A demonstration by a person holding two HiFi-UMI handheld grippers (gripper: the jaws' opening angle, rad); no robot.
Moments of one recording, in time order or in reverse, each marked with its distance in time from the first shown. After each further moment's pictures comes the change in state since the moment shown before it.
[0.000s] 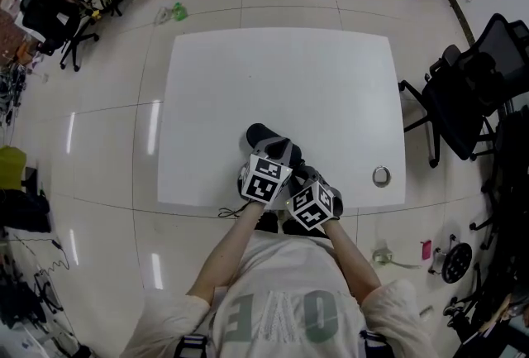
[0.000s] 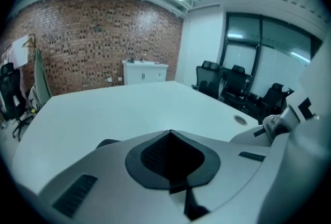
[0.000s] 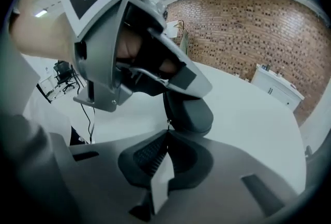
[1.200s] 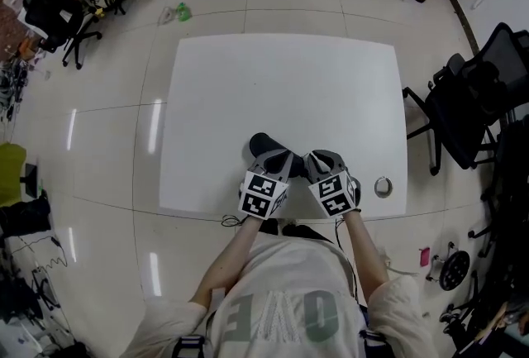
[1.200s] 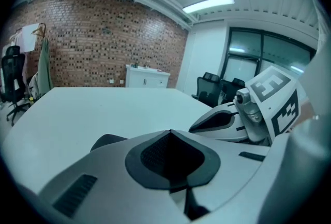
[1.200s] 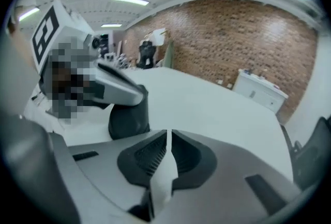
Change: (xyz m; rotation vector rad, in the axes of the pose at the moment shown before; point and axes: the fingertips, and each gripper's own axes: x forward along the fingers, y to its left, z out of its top) left arm -0.007 0.004 -0.003 -0.074 -0.107 -0.022; right arm -0.009 -0.093 0.011 0.048 -0.095 -0.135
